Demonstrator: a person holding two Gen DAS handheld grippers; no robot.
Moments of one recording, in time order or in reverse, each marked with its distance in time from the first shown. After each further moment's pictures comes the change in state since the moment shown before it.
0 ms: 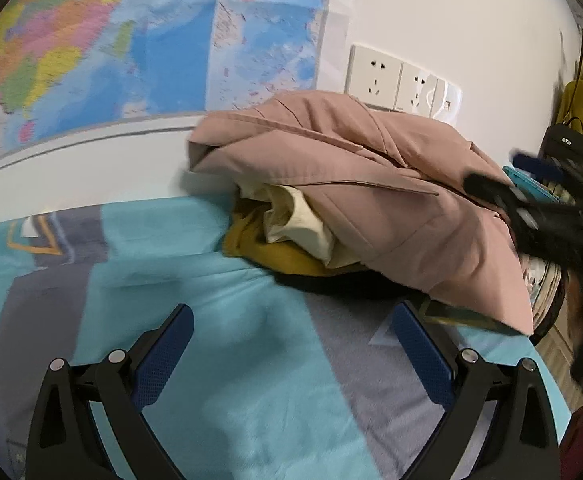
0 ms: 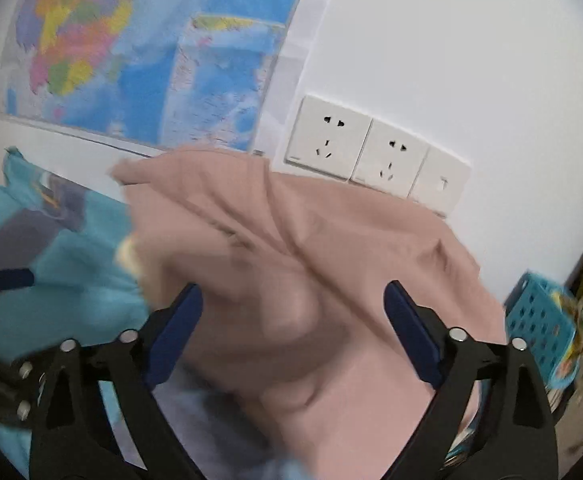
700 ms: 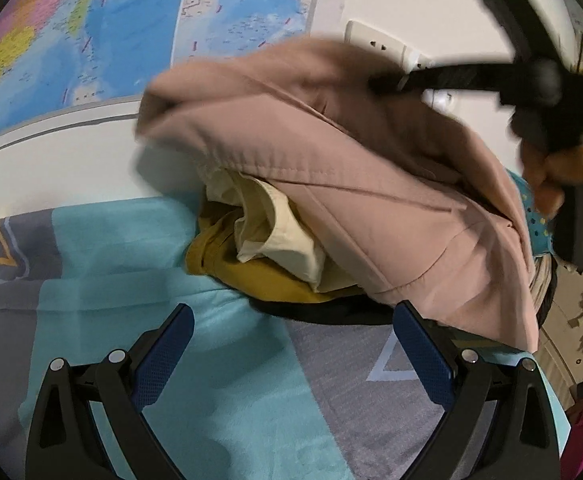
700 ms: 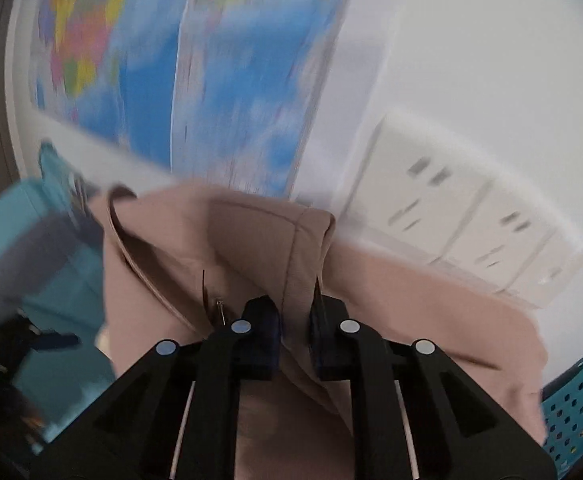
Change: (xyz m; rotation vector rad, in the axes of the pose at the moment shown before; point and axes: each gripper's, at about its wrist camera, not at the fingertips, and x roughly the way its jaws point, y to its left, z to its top) left arm 0.051 -0.005 0.012 -0.028 0.022 -0.010; right arm 0.080 0.002 0.090 0.003 0.092 0.195
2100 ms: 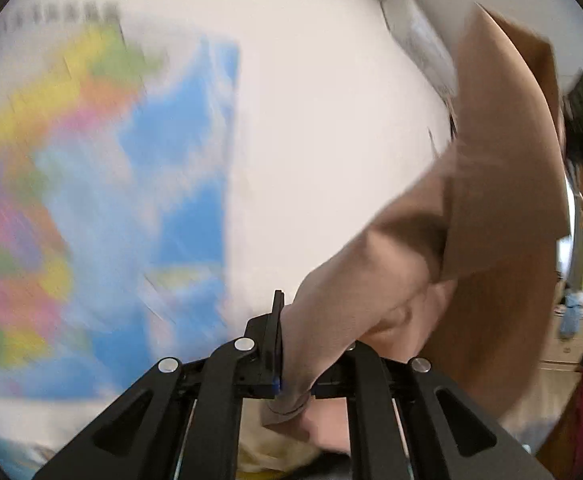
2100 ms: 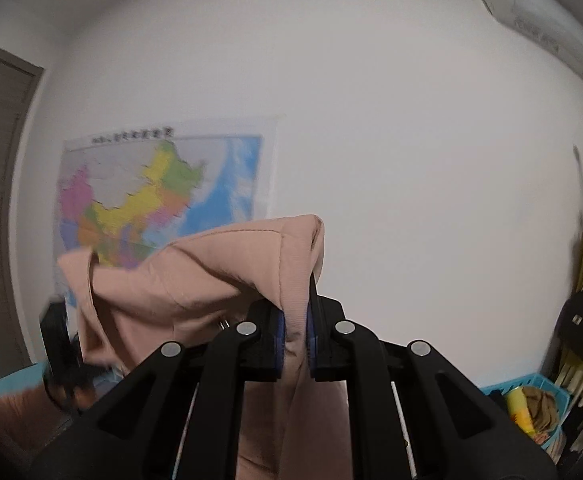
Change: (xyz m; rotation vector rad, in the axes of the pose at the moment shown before) left arm -0.184 -0.084 0.130 0.270 -0.574 -0.055; right arm -0.455 -0.040 0.011 0.194 -0.549 -0.164
